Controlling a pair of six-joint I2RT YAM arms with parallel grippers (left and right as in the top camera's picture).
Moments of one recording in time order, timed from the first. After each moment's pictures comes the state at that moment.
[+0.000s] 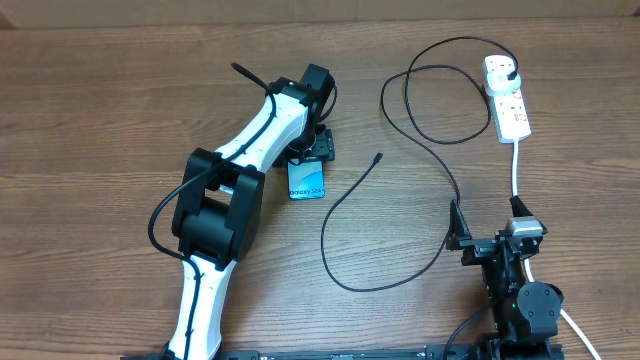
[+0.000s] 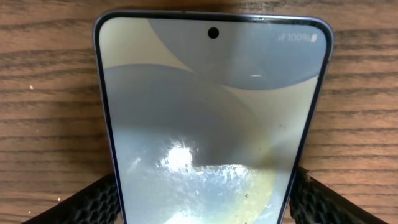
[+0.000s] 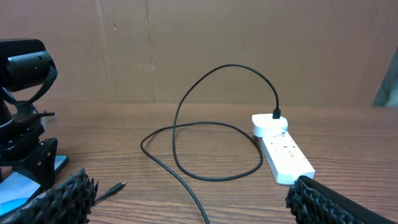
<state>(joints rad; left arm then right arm) -0.43 2.32 1.81 -1.04 -0.01 -0.55 0.04 0.01 0.02 -0.04 -0.03 0.01</state>
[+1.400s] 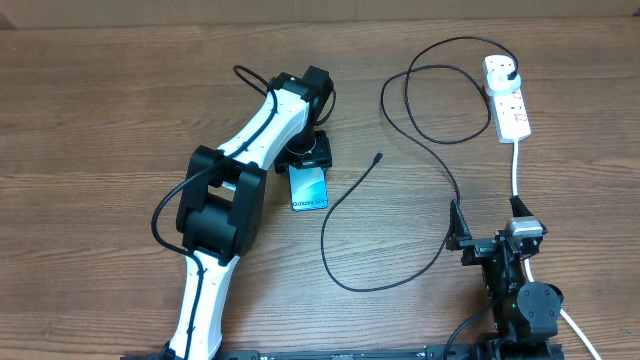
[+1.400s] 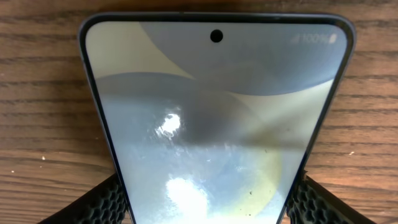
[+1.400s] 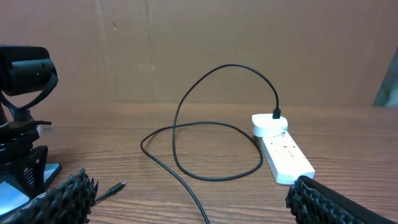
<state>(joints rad) -0.43 2.35 1.89 -1.19 0.06 -0.56 0.04 0.01 0.02 -0.03 -0.03 0.01</state>
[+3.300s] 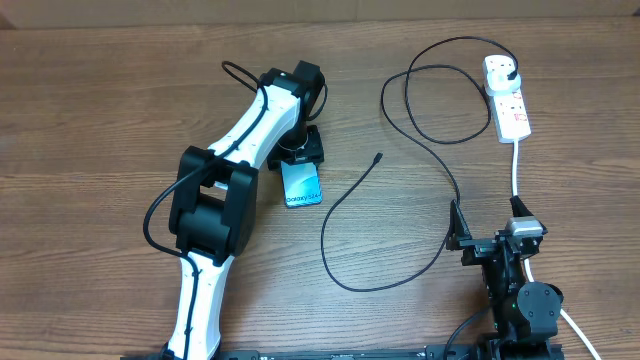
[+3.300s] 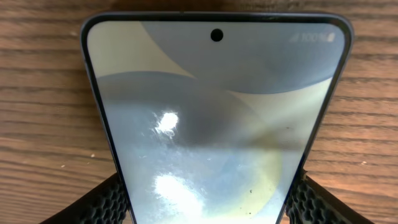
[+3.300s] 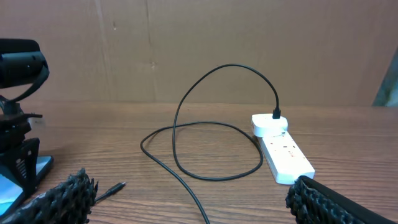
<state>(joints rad) -0.39 2.32 1.89 -1.19 0.04 -0.57 0.04 0.01 0.02 -0.04 -0.03 0.01</state>
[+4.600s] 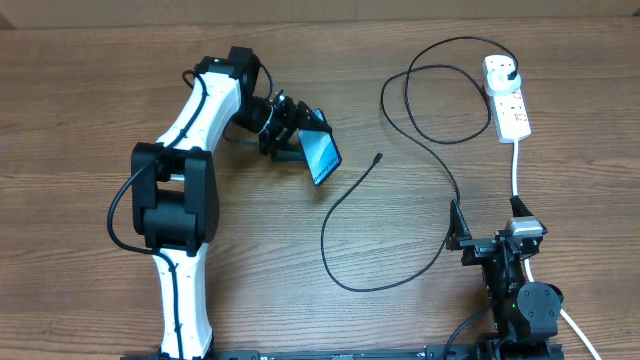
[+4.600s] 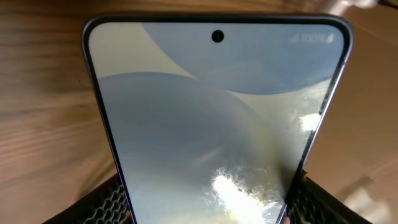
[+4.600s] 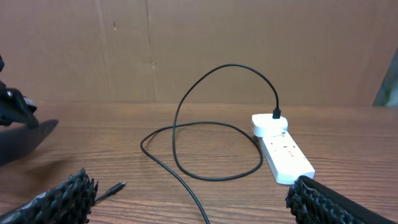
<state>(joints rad) -0.16 2.31 1.89 -1.19 0.96 -0.51 0.04 0.01 0.02 -0.03 -0.03 0.01</state>
